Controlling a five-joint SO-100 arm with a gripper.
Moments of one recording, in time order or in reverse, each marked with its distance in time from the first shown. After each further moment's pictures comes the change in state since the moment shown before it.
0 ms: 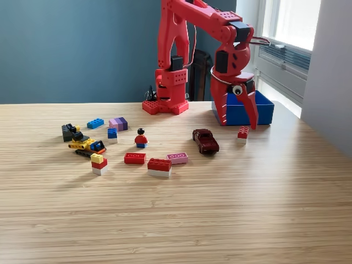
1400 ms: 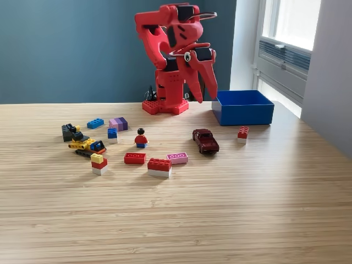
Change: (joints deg) arm 9.1 57.0 30.2 4.9 11.9
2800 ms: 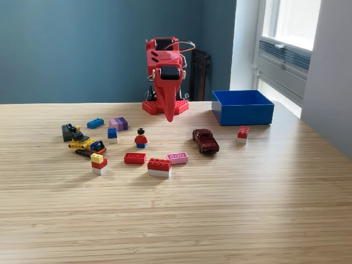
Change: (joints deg) arm 27.3 49.6 44.6 -21.4 -2.5
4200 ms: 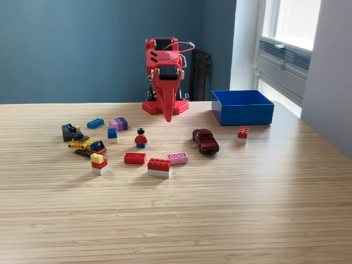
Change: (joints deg) arm 1.2 0.0 0.0 0.0 0.9
